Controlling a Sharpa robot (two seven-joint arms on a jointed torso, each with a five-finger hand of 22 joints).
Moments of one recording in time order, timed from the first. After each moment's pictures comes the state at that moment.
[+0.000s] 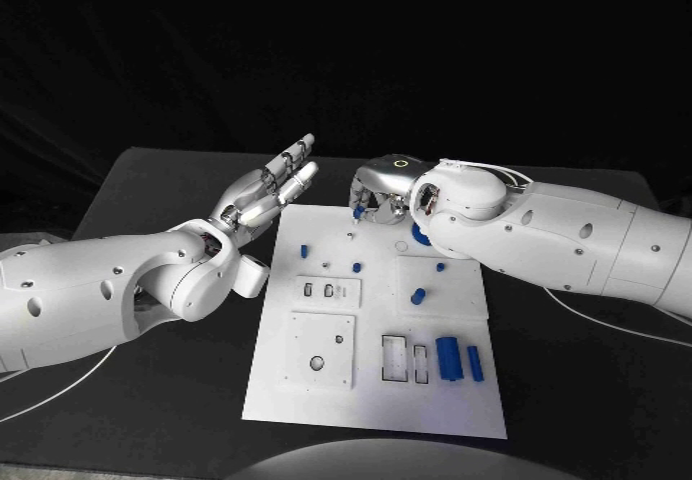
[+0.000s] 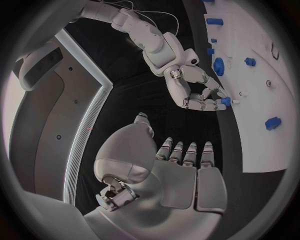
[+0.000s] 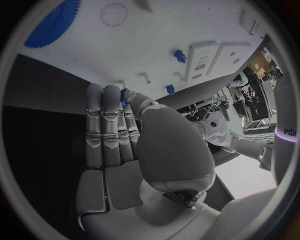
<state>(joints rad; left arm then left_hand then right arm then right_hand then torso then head) 1.31 -0.97 -0.22 1.68 -0.25 -0.31 0.55 1.08 0.19 -0.28 0.29 0.26 0.10 -0.09 0.01 0.02 0.00 -0.05 0.00 0.00 0.00 0.04 0.00 0.00 0.17 0.00 0.18 0.00 0.00 1.36 -0.47 -0.14 1.30 -1.66 -0.21 -0.12 1.46 -0.09 0.37 0.05 0.22 1.09 0.13 0.14 0.17 1.19 0.07 0.08 0.07 1.34 -0.01 0.71 0.54 0.18 1.14 0.09 0.79 0.61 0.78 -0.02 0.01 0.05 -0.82</state>
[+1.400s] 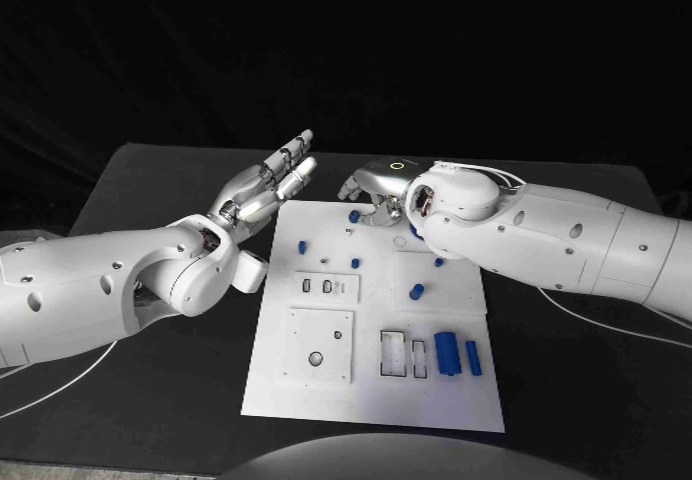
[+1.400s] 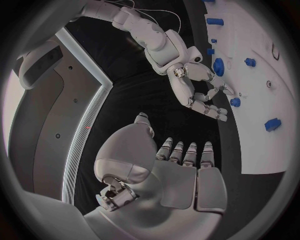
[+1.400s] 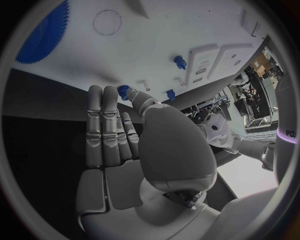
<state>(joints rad) 1.30 -0.96 -0.22 1.67 -0.24 -0.30 0.54 1.08 0.19 -0.28 0.29 0.27 0.10 -0.09 0.01 0.02 0.00 -0.04 0.00 0.00 0.00 0.04 0.00 0.00 0.17 0.00 0.18 0.00 0.00 1.34 -0.46 -0.14 1.29 -1.65 -0.20 -0.14 1.43 -0.13 0.32 0.04 0.18 0.78 0.07 0.07 0.10 0.84 0.10 0.07 0.07 1.24 0.00 0.68 0.54 0.18 1.05 0.11 0.76 0.64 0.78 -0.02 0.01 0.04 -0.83</state>
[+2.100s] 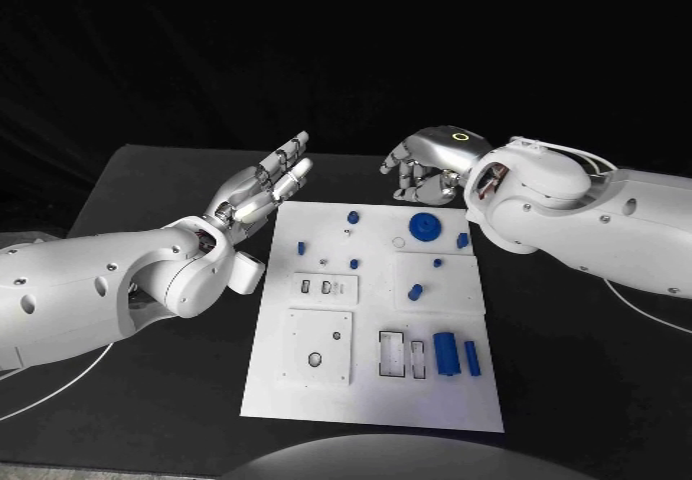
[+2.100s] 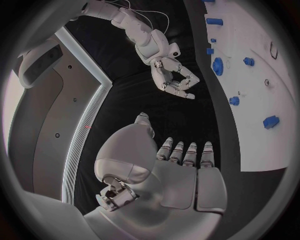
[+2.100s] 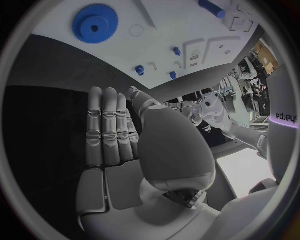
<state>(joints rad) 1.30 -0.97 -0.22 1.67 -0.23 -0.30 0.54 1.09 0.20 -0.28 0.28 0.29 0.10 -0.08 0.01 0.02 0.00 -0.03 0.00 0.00 0.00 0.04 0.00 0.00 0.17 0.00 0.18 0.00 0.00 1.43 -0.73 -0.13 1.55 -1.61 -0.29 -0.19 1.42 -0.10 0.25 0.05 0.17 0.90 0.10 0.12 0.11 1.06 0.05 0.55 0.32 1.16 -0.01 0.76 0.60 0.18 0.99 0.11 0.71 0.67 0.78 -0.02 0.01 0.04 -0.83</state>
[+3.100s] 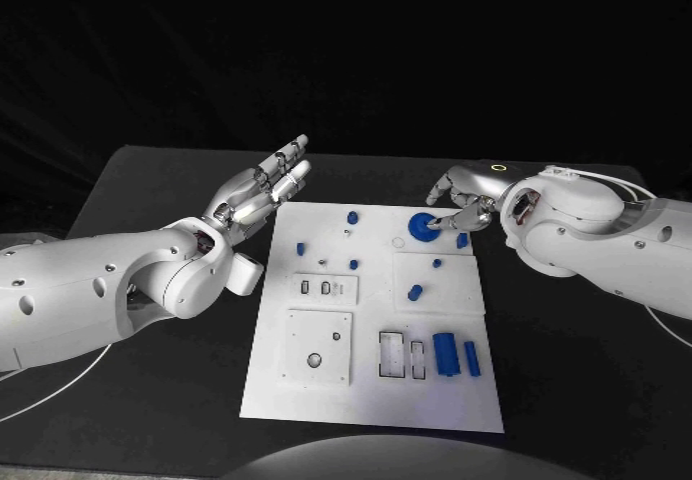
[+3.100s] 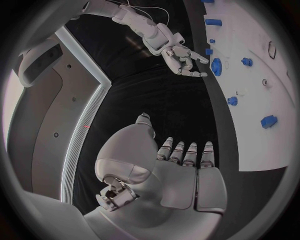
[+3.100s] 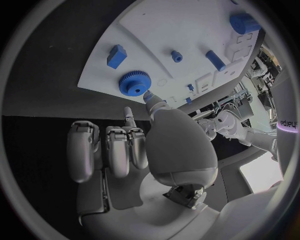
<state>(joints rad) 1.30 -0.97 -0.22 1.67 -0.23 -0.28 0.53 1.10 0.21 -0.27 0.28 0.32 0.11 -0.07 0.01 0.02 0.00 -0.02 0.00 0.00 0.00 0.06 0.00 0.00 0.17 0.00 0.20 0.00 0.00 1.37 -0.84 -0.15 1.56 -1.62 -0.19 -0.30 1.25 -0.12 0.17 0.19 0.17 0.92 0.06 0.10 0.17 1.47 -0.02 1.57 1.31 1.47 -0.08 1.57 1.31 0.05 1.46 0.03 1.41 1.31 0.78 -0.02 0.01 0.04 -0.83</state>
